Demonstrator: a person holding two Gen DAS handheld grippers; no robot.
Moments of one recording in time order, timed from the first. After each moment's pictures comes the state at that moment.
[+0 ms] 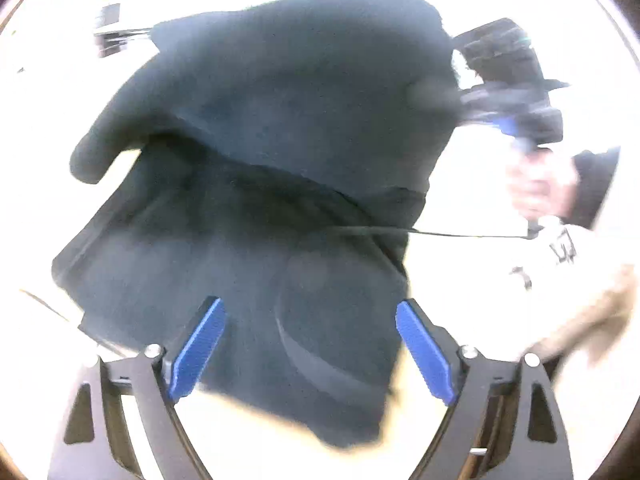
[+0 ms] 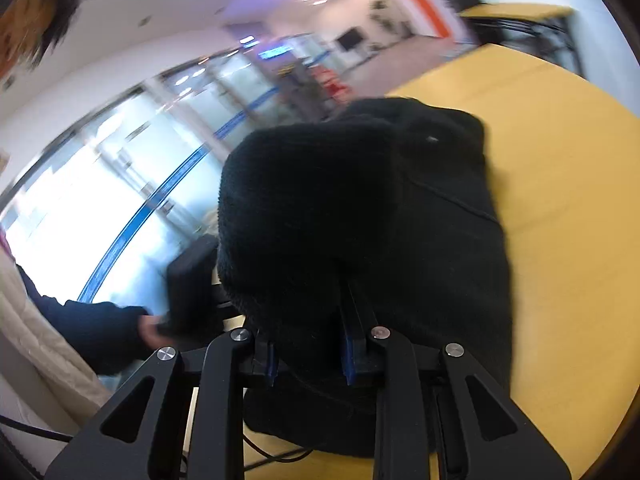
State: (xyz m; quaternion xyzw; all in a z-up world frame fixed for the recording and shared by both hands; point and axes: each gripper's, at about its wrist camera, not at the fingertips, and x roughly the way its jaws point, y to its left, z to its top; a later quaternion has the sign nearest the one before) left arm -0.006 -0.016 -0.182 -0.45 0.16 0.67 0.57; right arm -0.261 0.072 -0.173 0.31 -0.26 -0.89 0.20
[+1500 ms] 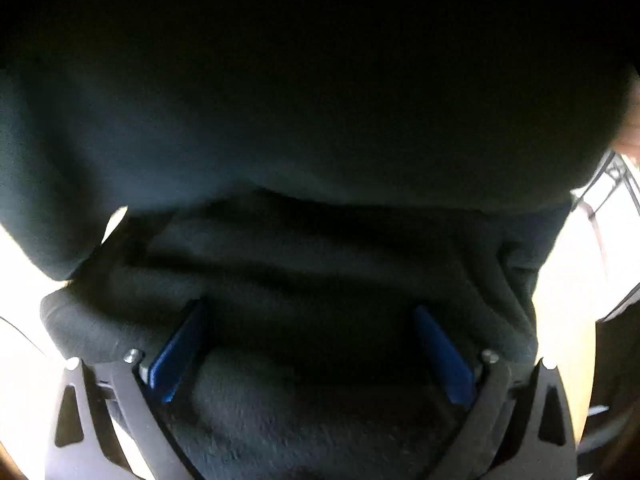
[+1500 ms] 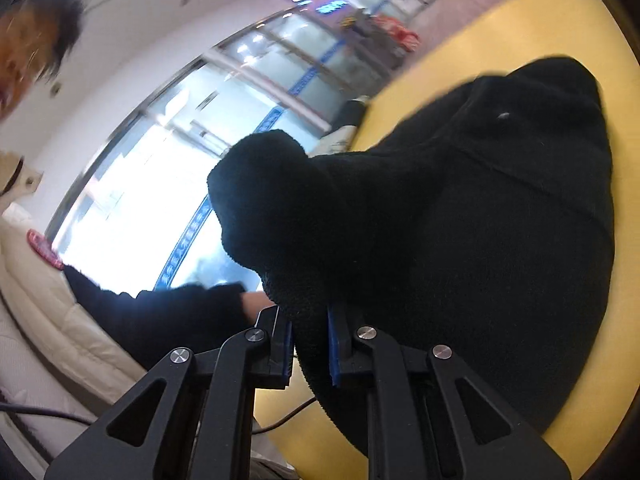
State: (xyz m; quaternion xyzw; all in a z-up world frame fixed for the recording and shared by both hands) left arm -0.072 0.169 -0.277 -0.37 0.31 0.69 0.54; right arm -0.261 0.035 -0.196 0.34 -0.36 -0.80 0.33
